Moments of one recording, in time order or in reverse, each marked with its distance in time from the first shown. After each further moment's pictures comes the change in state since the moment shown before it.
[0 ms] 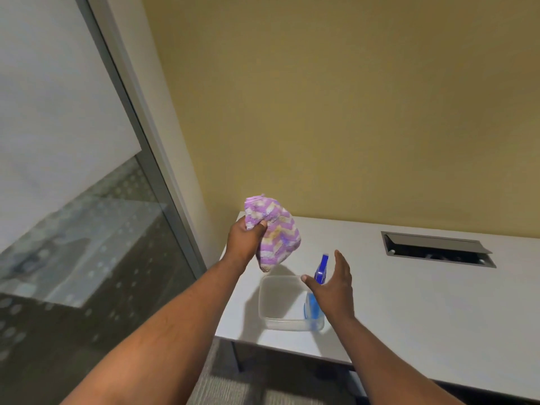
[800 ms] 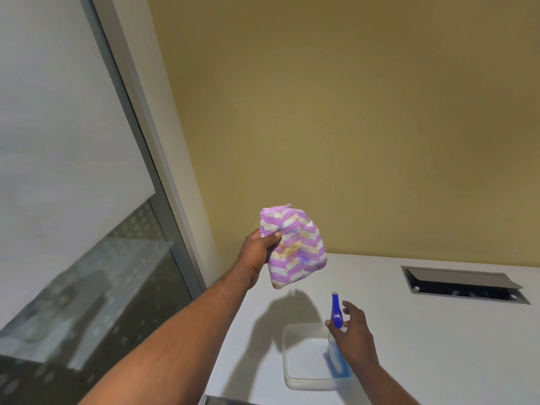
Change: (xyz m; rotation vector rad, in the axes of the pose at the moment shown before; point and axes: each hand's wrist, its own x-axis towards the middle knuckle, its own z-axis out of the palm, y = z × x) left_hand 0.081 0.051 -0.036 -0.191 -0.239 -0.006; right_hand 0.037 0.015 0.057 -0.038 -0.022 0.038
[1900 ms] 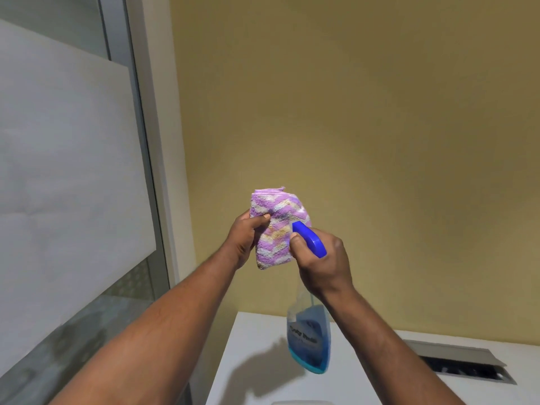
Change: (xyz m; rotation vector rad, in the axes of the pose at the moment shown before) left_hand 0.001 0.177 0.018 -0.085 -0.096 0.312; right_hand -0.049 -0.352 -0.150 0.254 0.250 -0.749
